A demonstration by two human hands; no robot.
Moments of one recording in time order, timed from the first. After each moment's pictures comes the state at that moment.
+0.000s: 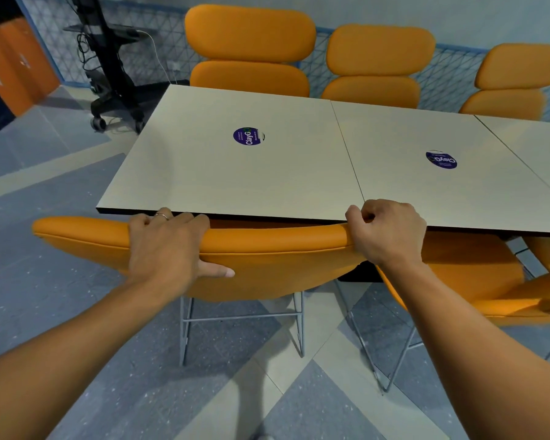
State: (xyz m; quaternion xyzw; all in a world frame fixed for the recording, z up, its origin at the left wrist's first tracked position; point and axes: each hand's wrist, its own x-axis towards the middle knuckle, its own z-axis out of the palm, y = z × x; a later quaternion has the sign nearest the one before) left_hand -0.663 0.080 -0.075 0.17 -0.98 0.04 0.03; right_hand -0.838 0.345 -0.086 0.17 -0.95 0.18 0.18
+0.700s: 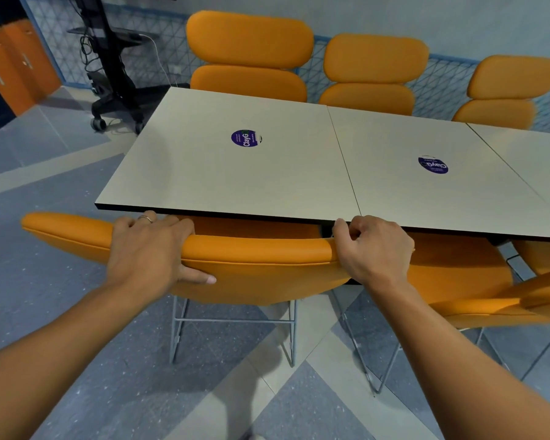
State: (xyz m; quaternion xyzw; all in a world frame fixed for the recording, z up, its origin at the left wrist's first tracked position) left_hand -0.637 0.071 -0.083 0.12 -0.99 0.03 0.08; right_hand -0.798 0.353 -0.091 0.17 -0.95 0.16 0.20
